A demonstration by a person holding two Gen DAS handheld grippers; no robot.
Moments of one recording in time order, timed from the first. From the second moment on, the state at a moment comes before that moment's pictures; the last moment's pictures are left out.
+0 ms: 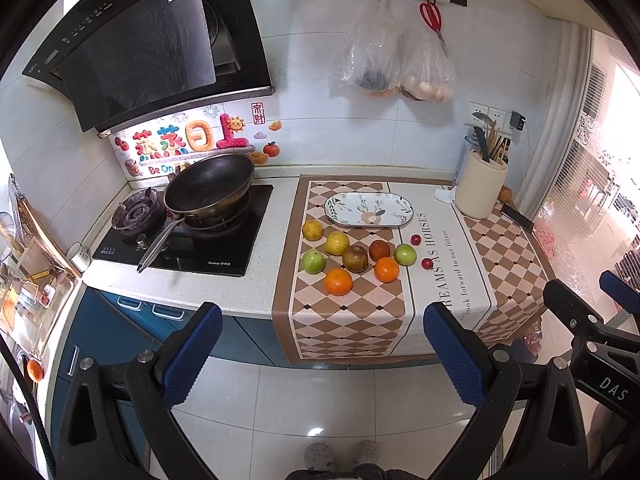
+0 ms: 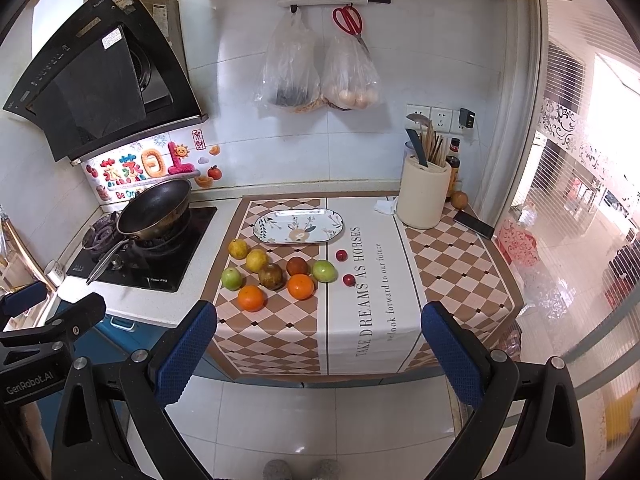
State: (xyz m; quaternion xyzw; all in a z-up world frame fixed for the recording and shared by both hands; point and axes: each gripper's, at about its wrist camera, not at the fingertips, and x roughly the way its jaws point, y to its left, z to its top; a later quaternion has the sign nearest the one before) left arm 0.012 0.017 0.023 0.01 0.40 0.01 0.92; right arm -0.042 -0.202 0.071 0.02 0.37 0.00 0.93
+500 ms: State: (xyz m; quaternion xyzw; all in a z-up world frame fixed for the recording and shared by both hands) left arm 0.012 0.018 0.024 0.00 0.40 0.01 0.92; right arm -0.041 -0.198 0.074 0.03 0.37 0.01 0.93
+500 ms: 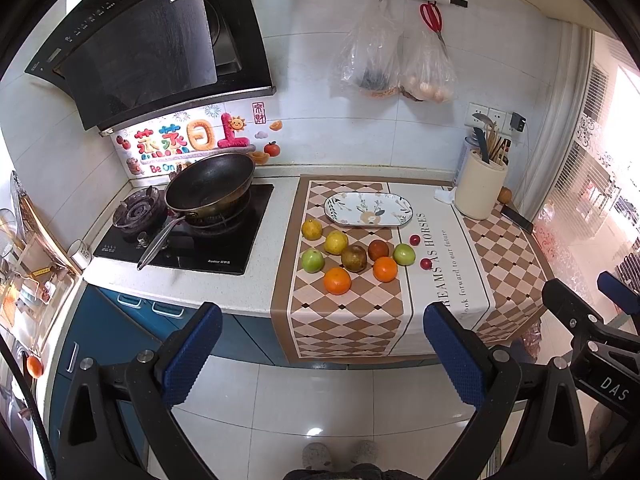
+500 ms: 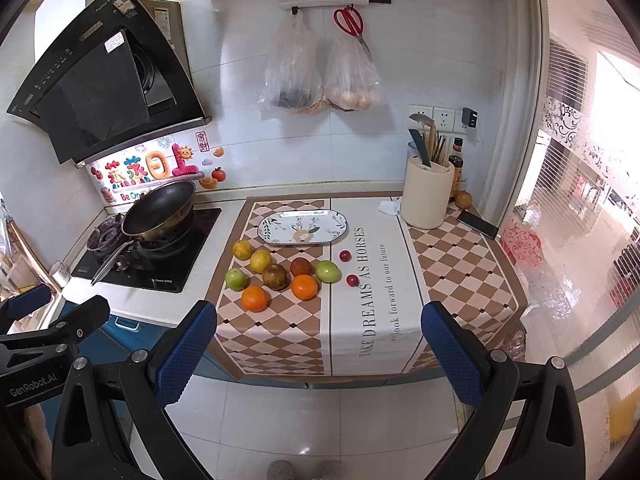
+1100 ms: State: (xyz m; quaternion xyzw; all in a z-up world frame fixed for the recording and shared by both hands) left arm 0.081 0.033 -0.034 0.01 0.37 0.15 0.92; right arm 0.036 -0.245 -0.003 0.10 0.38 0.04 0.92
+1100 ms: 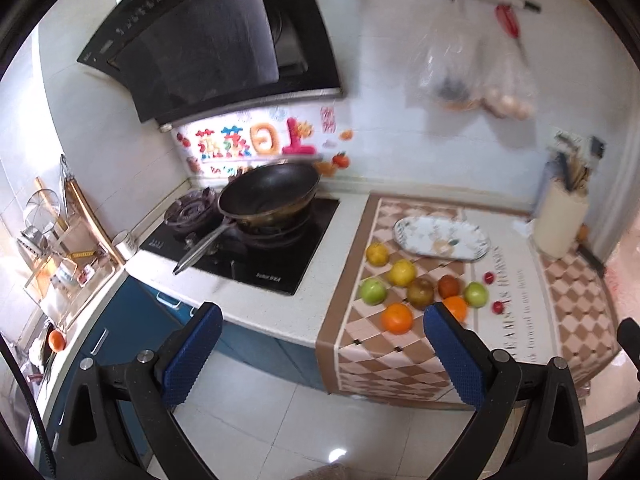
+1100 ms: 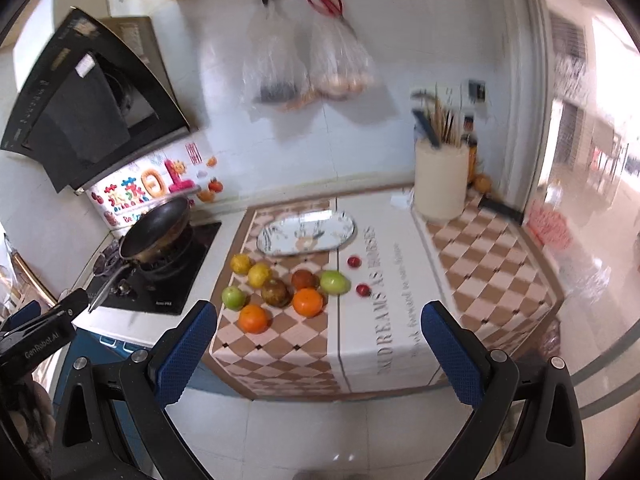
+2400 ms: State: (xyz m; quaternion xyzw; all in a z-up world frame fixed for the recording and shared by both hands) left arm 0.417 0.062 -0.346 0.04 0.73 -0.10 0.68; right arm 0.336 -0.167 -0.338 0.14 0.67 -0.04 0.73
